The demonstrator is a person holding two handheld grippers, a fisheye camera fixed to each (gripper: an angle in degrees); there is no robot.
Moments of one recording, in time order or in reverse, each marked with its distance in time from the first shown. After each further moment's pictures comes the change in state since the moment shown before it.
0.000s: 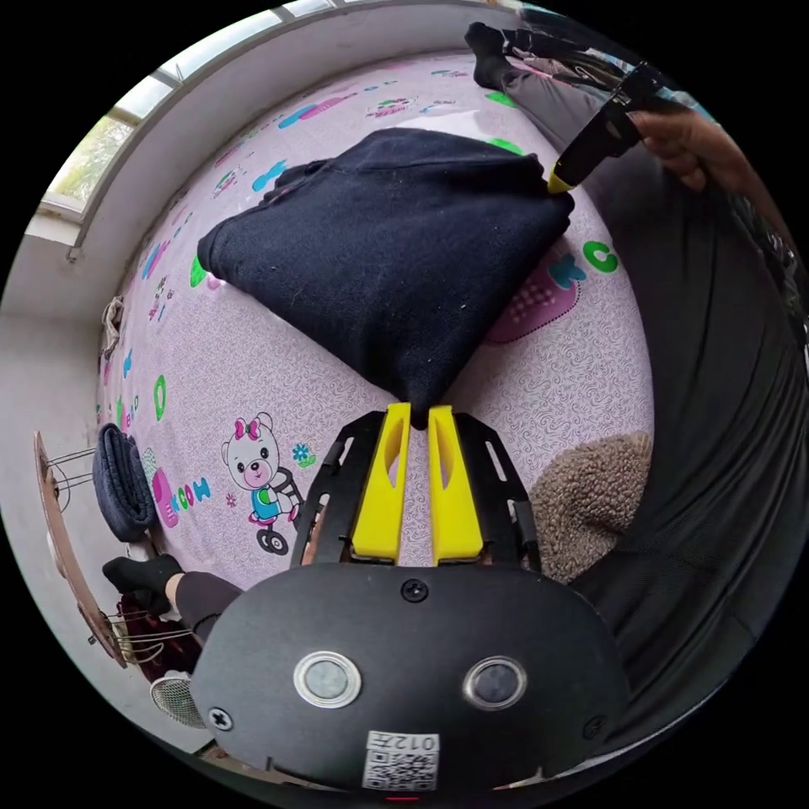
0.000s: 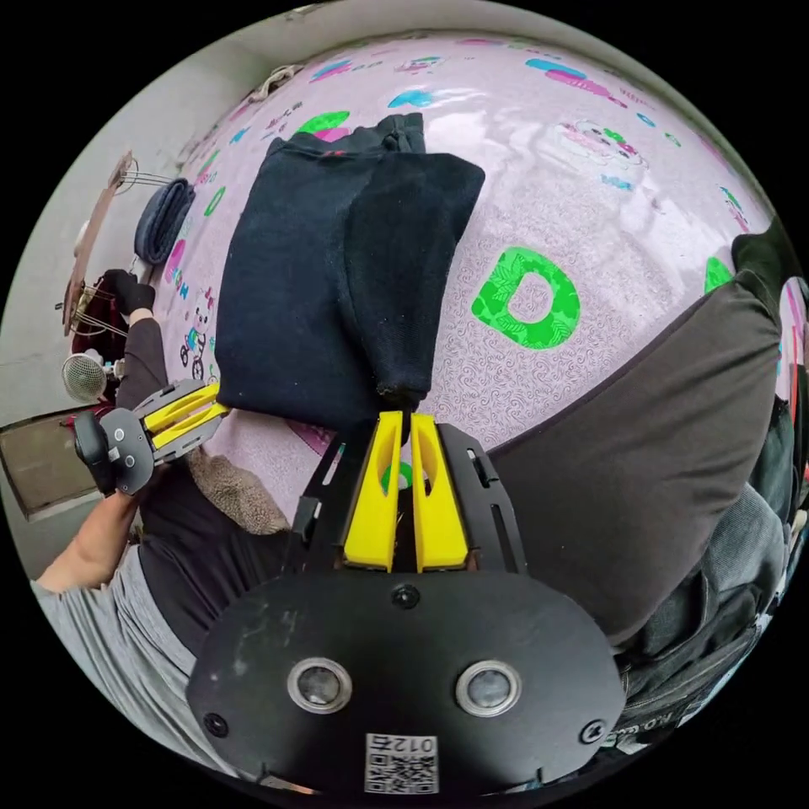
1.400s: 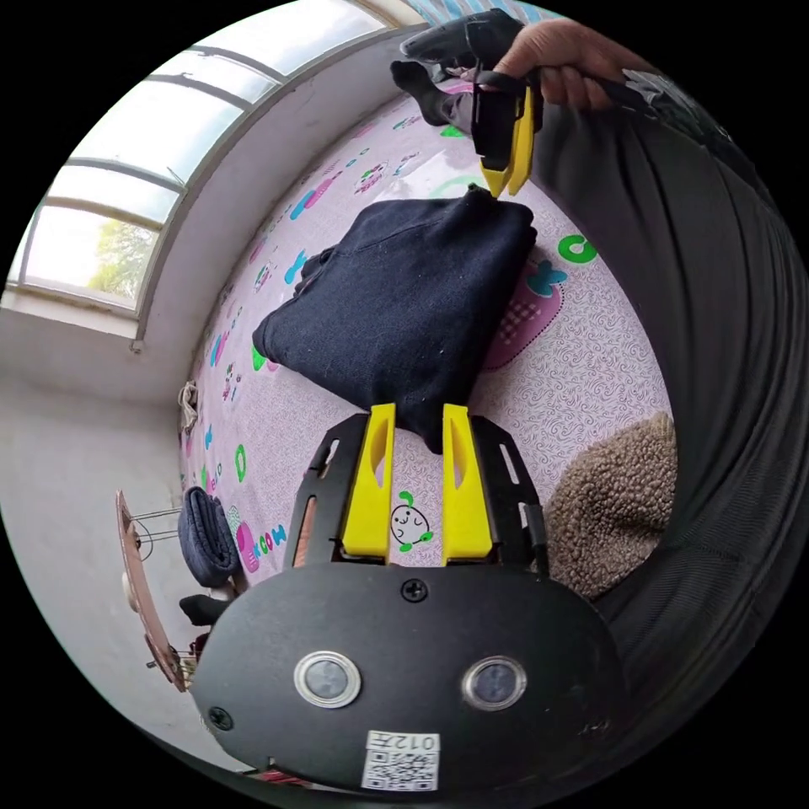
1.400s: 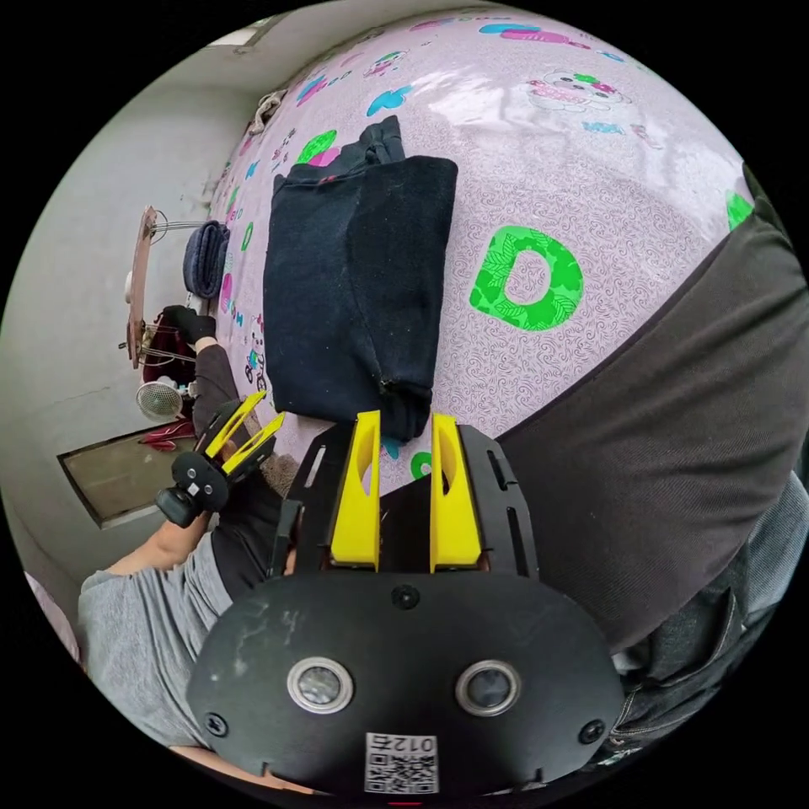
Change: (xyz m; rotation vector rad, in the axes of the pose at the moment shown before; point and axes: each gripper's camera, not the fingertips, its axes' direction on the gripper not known) left arm 0.062 -0.011 0.030 0.181 -0.317 0.185; right arm 0.188 0.195 -0.007 -0.037 -0.307 0.062
